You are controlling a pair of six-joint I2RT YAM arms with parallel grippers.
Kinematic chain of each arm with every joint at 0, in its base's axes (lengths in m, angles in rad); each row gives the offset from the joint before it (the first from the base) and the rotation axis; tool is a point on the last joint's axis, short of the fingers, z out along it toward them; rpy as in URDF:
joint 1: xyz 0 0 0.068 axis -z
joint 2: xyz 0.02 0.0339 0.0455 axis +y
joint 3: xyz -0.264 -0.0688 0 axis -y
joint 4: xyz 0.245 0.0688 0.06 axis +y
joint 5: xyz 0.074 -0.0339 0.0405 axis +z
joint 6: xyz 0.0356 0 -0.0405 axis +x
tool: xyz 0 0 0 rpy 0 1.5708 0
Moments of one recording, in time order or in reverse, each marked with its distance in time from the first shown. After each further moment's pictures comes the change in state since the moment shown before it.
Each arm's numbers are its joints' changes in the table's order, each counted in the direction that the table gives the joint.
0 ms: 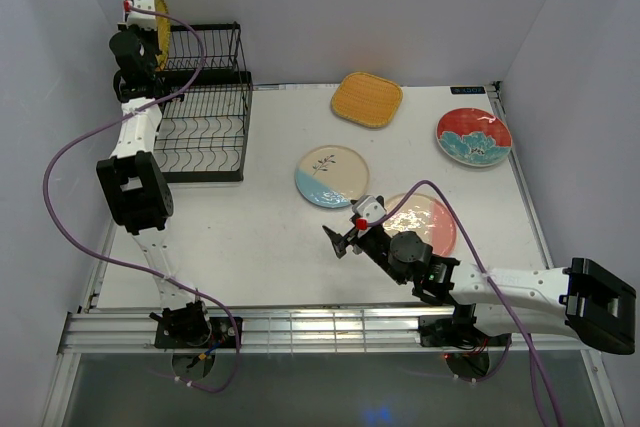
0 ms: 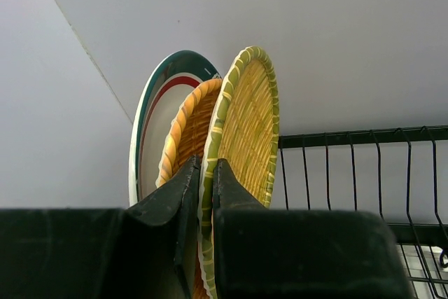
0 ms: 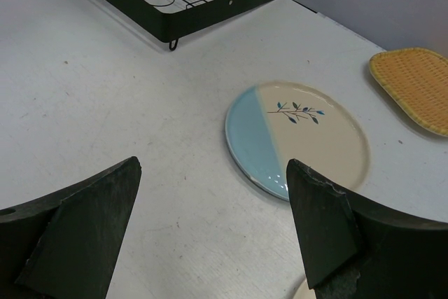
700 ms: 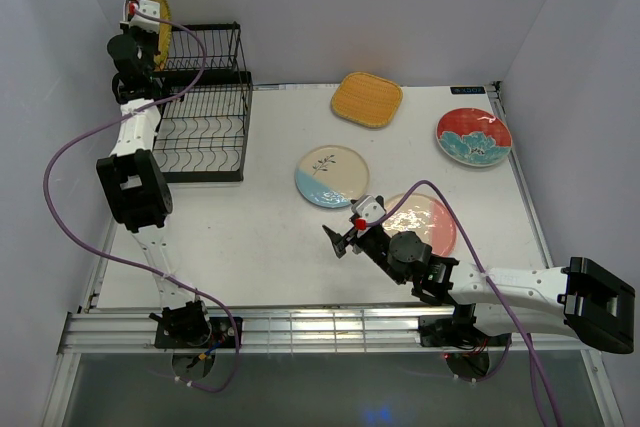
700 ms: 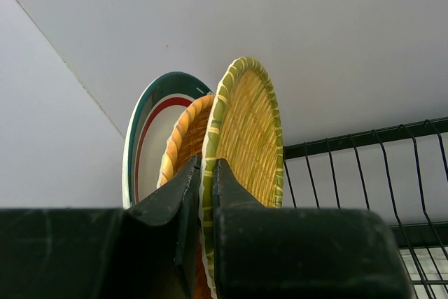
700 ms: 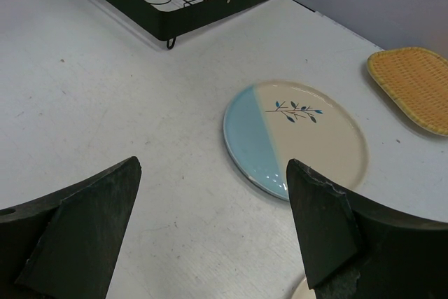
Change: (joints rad) left arm -0.022 0.032 0.006 -0.082 -0.121 0.086; right arm 0.000 0.006 0.000 -0.008 -0.005 -0.007
